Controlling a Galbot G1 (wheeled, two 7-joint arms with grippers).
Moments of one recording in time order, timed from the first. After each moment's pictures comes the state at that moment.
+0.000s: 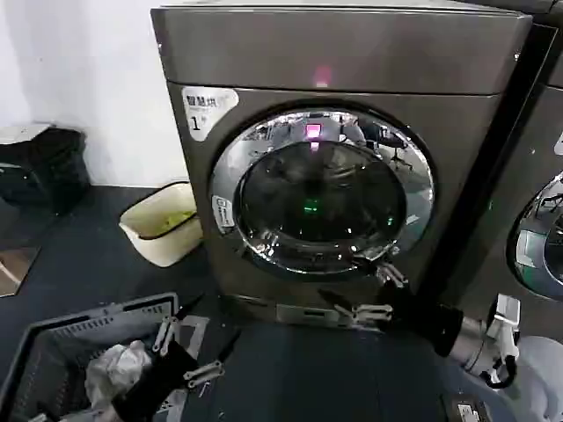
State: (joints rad) left arm 1.67 -1.25 -0.71 -2.24 -0.05 -0.37 0.51; right arm -1.19 1.02 0.70 2.24 0.61 -0.45 -0.70
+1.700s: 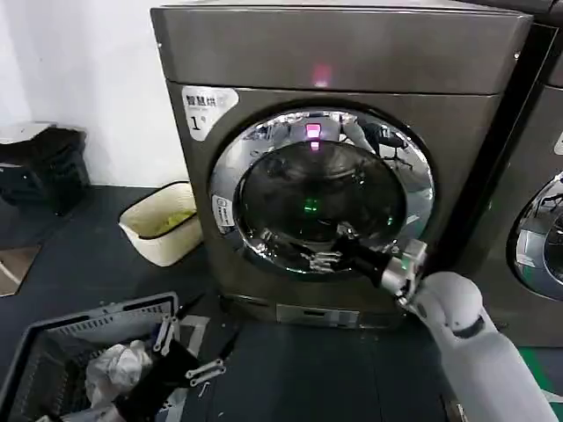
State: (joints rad) left arm 1.66 -1.29 -0.71 -2.24 -0.02 -0.37 0.51; right arm -0.70 1.09 0.25 1.80 0.50 -0.35 -0.59
